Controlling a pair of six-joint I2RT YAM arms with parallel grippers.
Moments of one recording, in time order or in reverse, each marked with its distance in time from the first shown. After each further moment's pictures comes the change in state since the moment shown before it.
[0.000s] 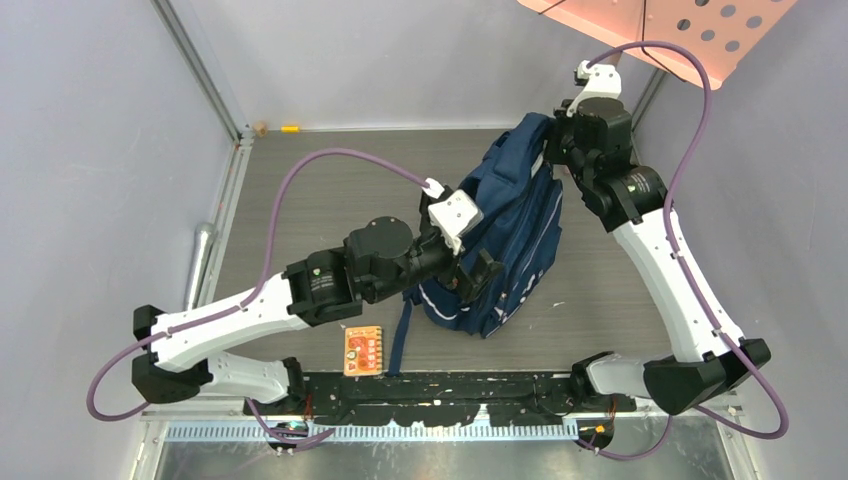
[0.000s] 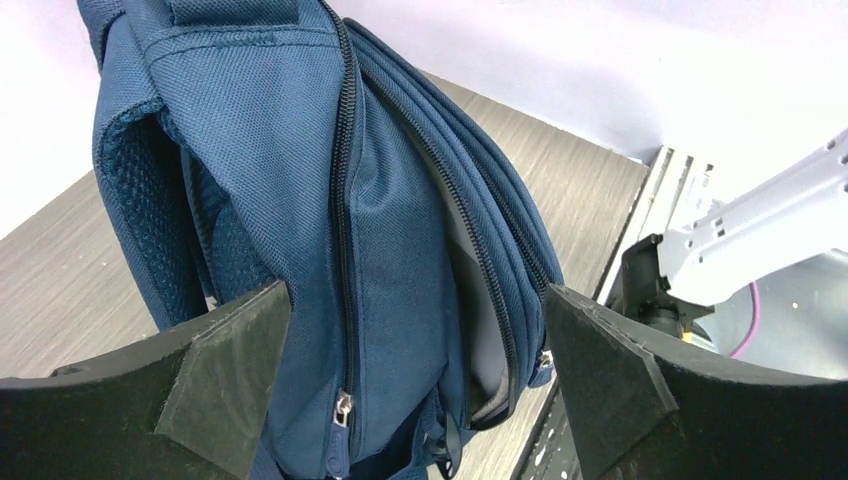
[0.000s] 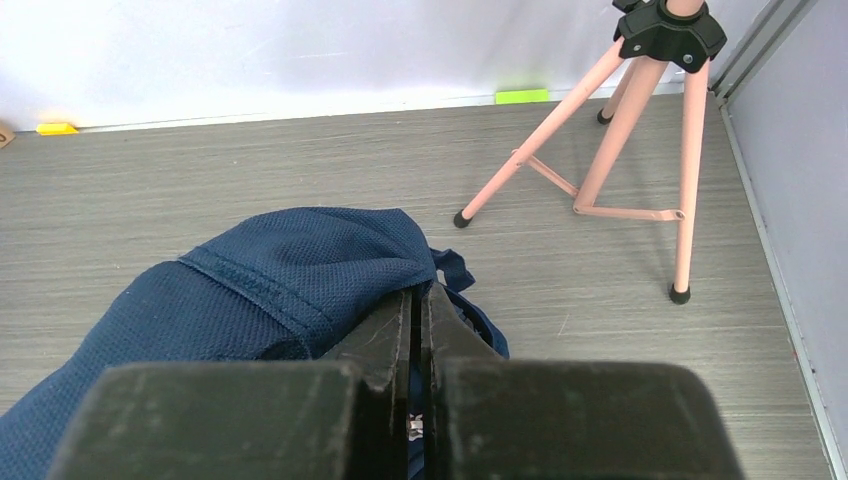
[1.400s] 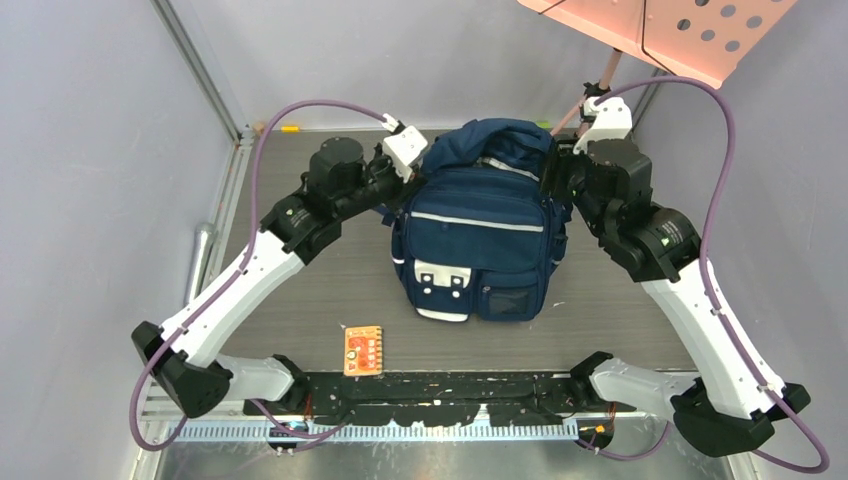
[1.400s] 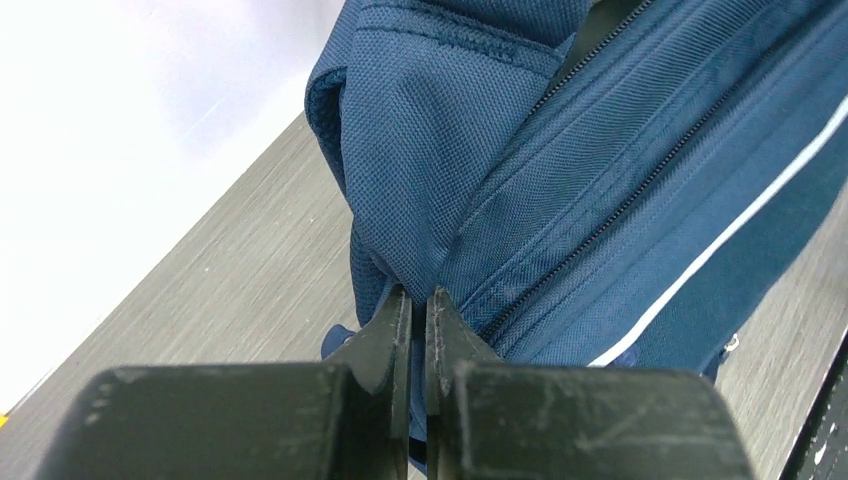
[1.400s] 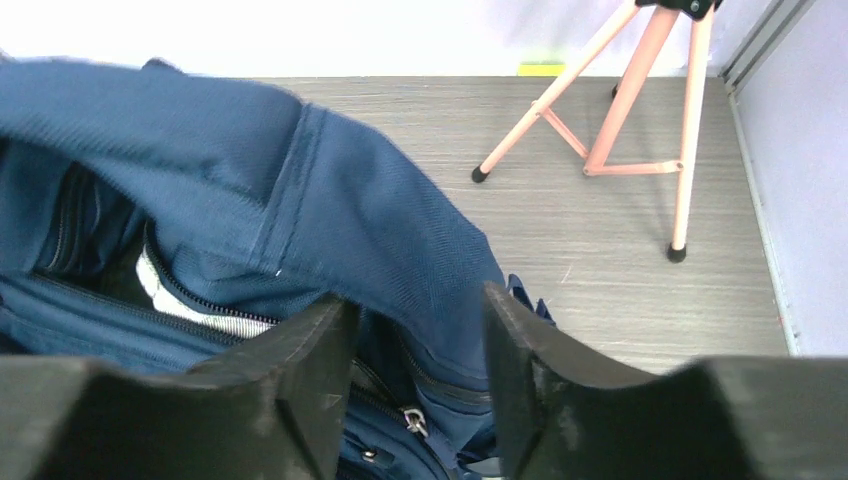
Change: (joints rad) left arm 0.559 0.085 0.052 -0.072 0.354 0.273; right arm 0.202 -0.203 -0.056 -0.158 0.111 0.031
